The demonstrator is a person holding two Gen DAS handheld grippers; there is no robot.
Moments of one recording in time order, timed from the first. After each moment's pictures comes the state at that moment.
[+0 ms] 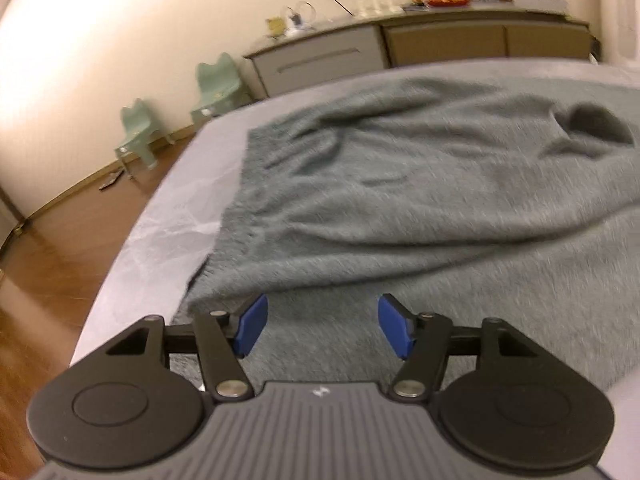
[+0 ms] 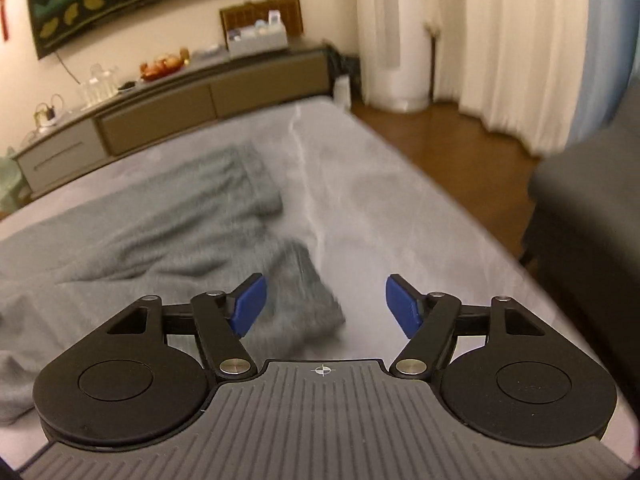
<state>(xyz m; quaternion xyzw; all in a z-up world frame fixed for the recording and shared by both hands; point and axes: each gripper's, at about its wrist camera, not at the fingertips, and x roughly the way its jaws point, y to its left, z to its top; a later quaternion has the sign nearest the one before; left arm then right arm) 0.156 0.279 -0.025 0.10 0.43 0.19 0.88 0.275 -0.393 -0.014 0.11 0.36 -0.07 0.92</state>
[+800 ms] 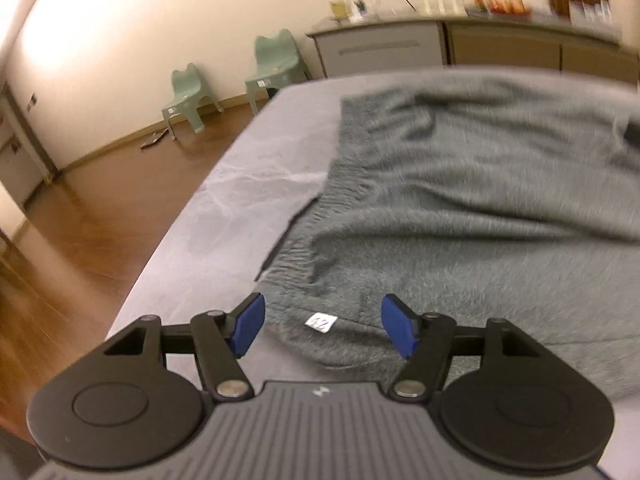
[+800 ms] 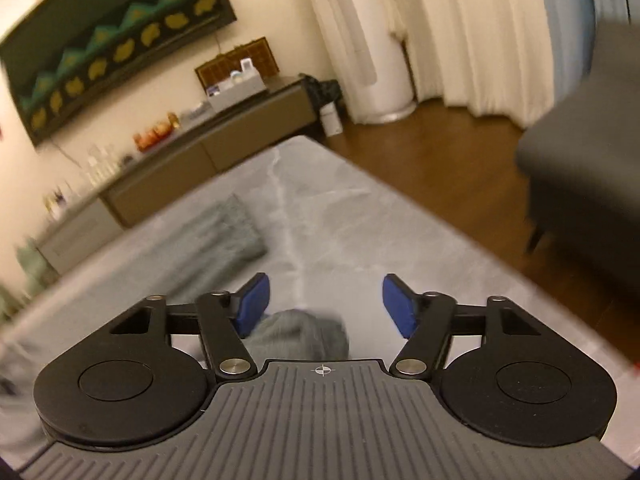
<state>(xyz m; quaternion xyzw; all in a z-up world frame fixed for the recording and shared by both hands) 0.088 0.344 0.000 0.01 0.41 0.27 0.87 0.232 -0.436 -0.001 0.18 0.31 -0.09 0.93</state>
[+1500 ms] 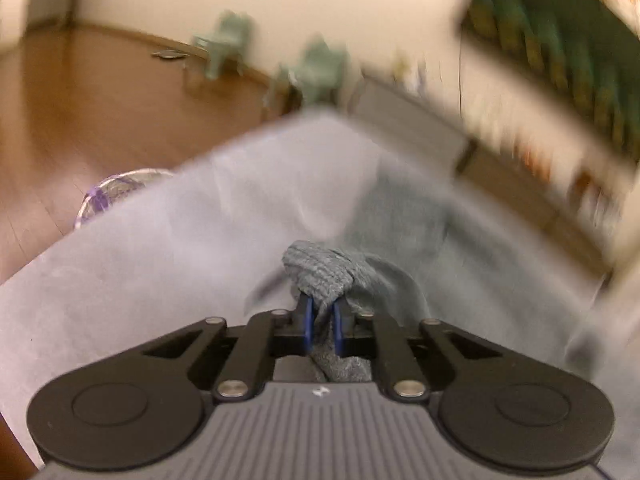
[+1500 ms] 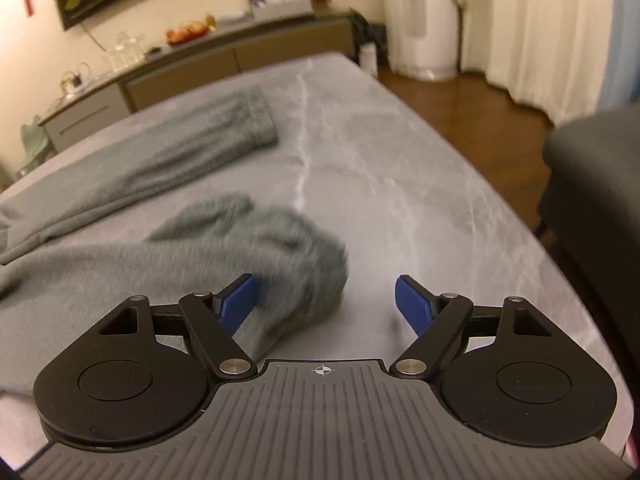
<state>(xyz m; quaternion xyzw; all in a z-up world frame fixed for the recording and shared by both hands) 0.068 0.438 0.022 -0.29 0.28 0.28 0.87 0.223 -0.420 -0.029 0.08 0.37 -0.02 0.93</state>
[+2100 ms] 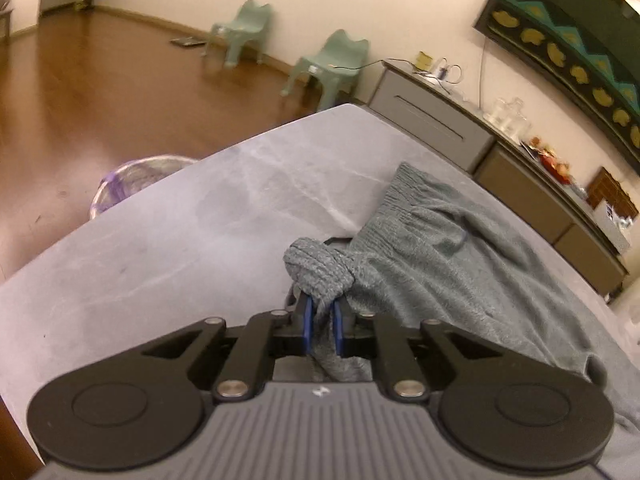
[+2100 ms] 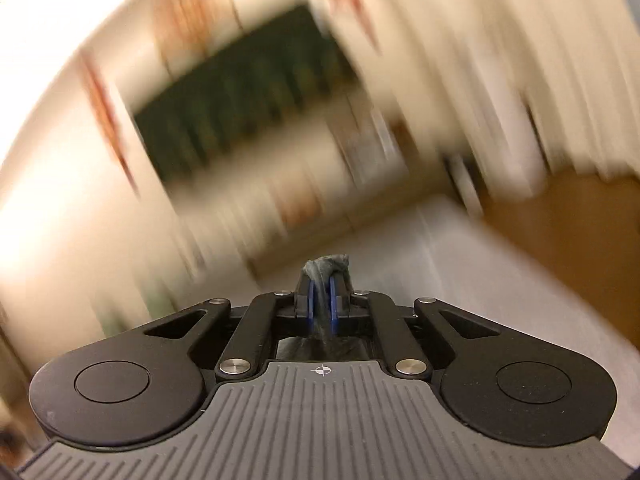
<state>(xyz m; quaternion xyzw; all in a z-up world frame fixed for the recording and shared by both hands) 0.096 0.426 0.004 -0.24 0.35 0.28 0.86 0.188 -0.419 0.077 0.21 0.11 0.07 0.97</state>
